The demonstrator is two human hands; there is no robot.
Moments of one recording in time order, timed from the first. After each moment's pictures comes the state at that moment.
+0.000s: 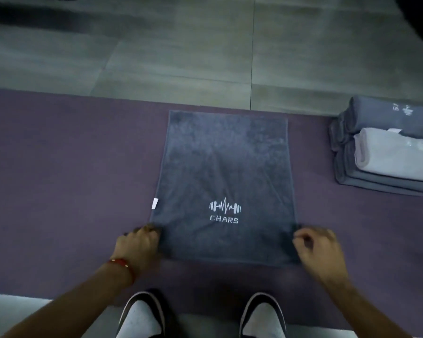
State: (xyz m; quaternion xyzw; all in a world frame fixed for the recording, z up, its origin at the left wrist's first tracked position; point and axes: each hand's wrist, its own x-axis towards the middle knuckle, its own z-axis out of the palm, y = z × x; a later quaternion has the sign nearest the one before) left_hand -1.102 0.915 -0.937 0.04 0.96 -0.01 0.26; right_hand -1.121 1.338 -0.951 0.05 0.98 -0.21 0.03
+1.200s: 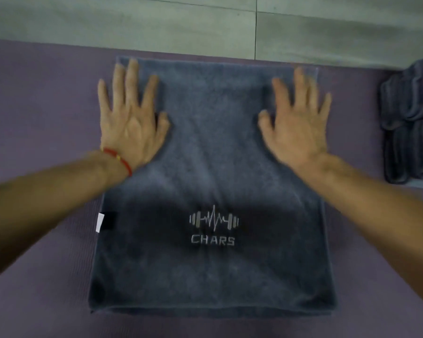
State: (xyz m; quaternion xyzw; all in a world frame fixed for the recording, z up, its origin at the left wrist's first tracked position) left_hand -1.380 0.950 -1.003 0.04 1.00 0.00 -0.03; right_hand -1.399 1.256 -0.995 -0.04 1.00 -0.03 -0.01
